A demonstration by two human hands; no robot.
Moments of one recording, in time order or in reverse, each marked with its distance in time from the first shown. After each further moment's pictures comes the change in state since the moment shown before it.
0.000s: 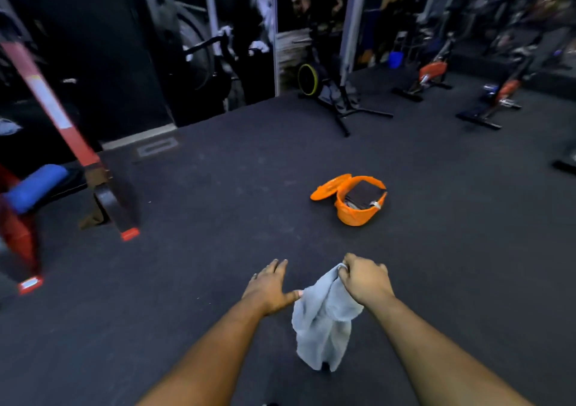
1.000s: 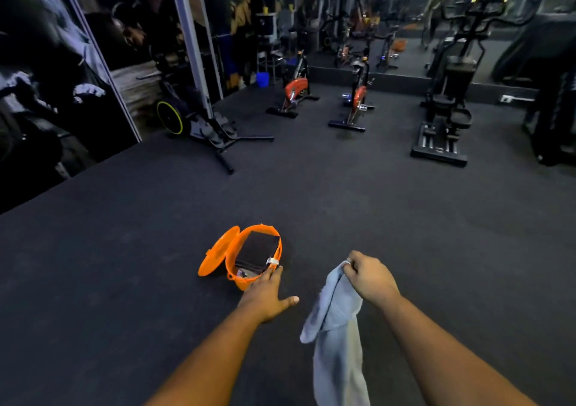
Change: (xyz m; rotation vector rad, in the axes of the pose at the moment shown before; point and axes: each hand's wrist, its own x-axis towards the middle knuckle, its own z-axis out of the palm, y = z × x) left_hand 0.476 0.397 -0.033 0.167 -0.096 0.390; right_hand 0.324 0.411 -0.187 0.222 0.195 0.370
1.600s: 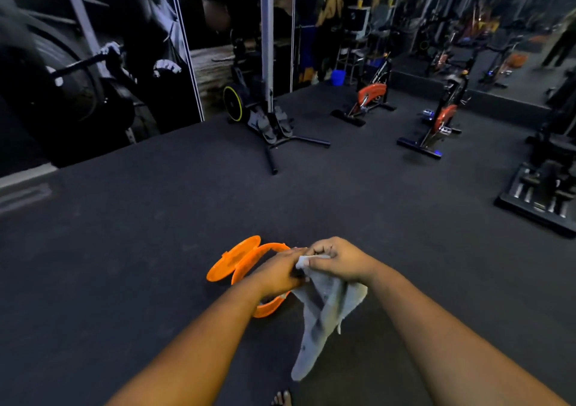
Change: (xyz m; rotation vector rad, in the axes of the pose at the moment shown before) left_hand 0.249 0.020 -0.103 -0.350 0.131 0.093; right_hand 0.308 -0.065 -0.049 0.369 -0.638 -0.605
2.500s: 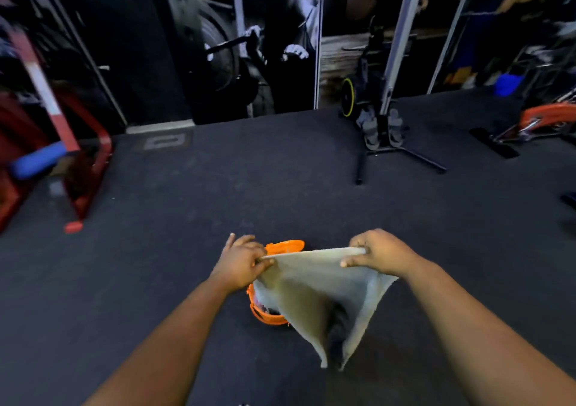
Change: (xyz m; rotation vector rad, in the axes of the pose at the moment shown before) left_hand 0.123 0.019 -0.030 0.332 0.331 -0.701; right_hand 0.185 0.132 -0.260 -0.612 -0.322 -0.214
